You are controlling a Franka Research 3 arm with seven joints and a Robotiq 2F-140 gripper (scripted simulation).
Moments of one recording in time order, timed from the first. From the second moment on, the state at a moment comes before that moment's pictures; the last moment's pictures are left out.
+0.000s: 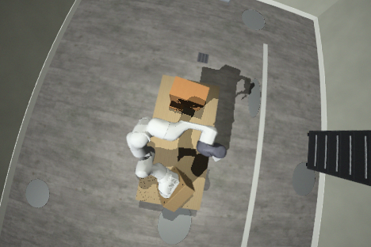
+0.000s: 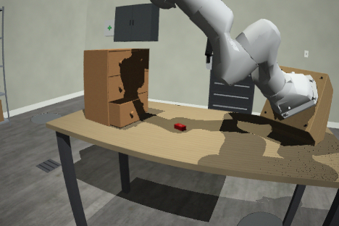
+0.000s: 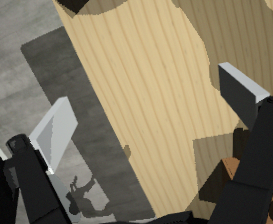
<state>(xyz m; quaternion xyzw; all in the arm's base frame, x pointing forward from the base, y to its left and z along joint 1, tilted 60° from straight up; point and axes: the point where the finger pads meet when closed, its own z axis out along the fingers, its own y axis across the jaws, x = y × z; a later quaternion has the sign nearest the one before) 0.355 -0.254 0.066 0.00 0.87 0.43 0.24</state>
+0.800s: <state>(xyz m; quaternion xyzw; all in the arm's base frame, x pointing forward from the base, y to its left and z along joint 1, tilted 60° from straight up) 0.336 -0.305 0.092 0.00 0.87 0.42 0.24</state>
